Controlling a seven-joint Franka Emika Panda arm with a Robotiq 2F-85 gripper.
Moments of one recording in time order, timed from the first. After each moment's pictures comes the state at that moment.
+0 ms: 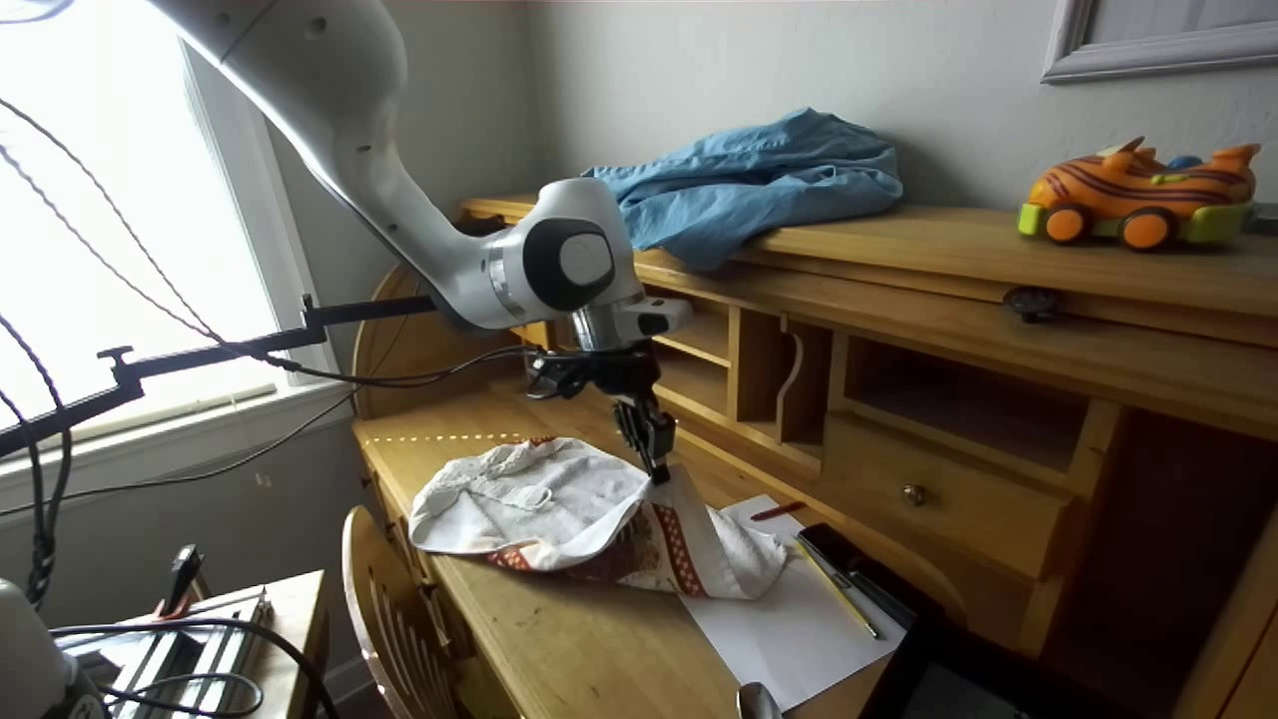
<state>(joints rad) 0.22 0.25 0.06 -2.20 -0.49 2.51 0.55</state>
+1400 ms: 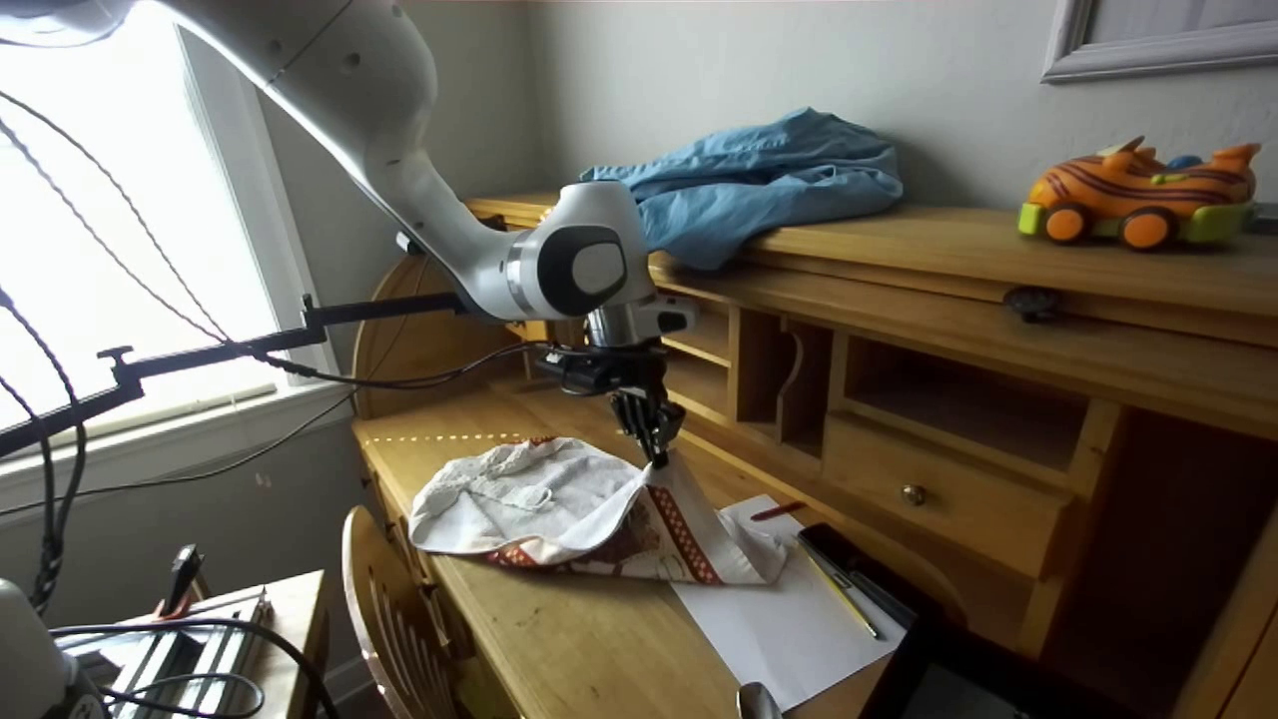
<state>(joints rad) 0.22 0.33 0.09 -2.11 -0.33 2.52 0.26</state>
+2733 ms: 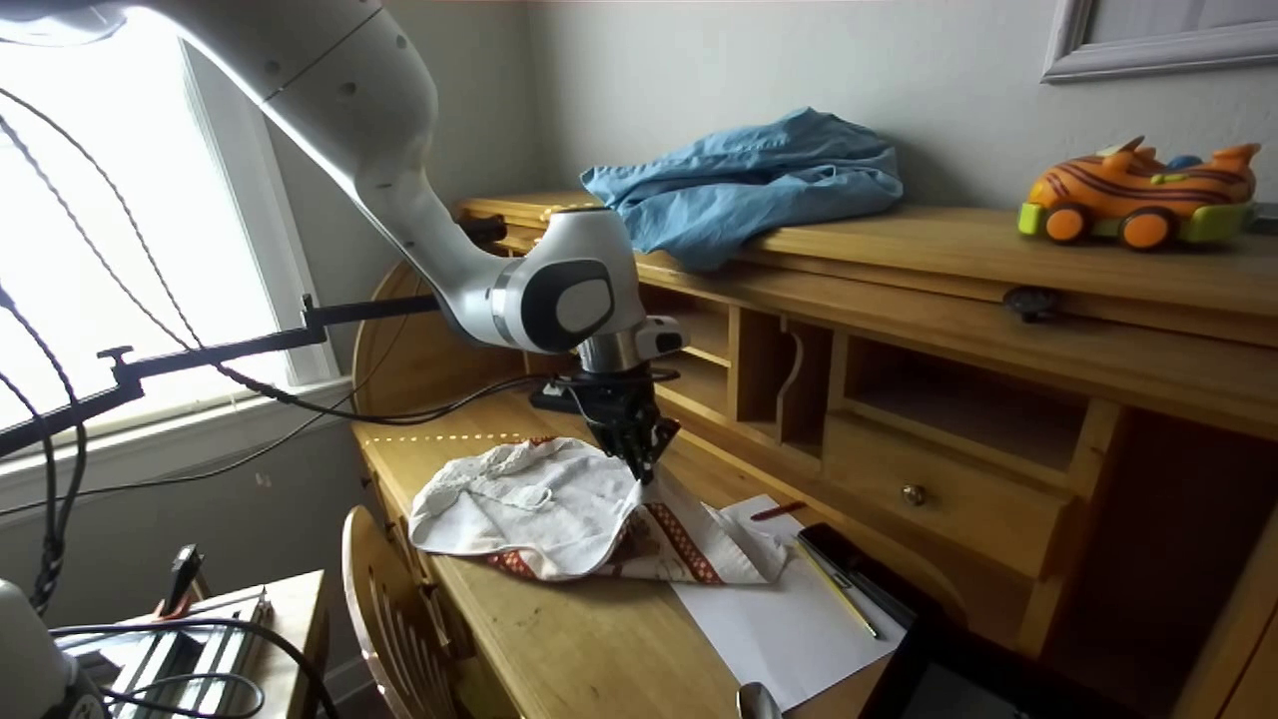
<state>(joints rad) 0.15 0.34 0.15 -2.19 -0.28 2.65 -0.15</state>
